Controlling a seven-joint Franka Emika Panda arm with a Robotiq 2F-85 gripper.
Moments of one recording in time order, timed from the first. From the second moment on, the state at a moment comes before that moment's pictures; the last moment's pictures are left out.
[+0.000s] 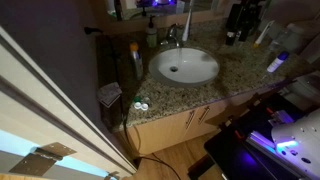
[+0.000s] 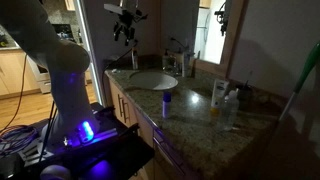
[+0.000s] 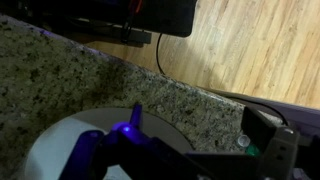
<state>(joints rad) 0.19 -0.40 0.08 -2.31 0.27 1.72 0.03</state>
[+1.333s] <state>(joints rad) -0.08 -0.33 -0.09 -2.31 0.04 1.97 0.20</state>
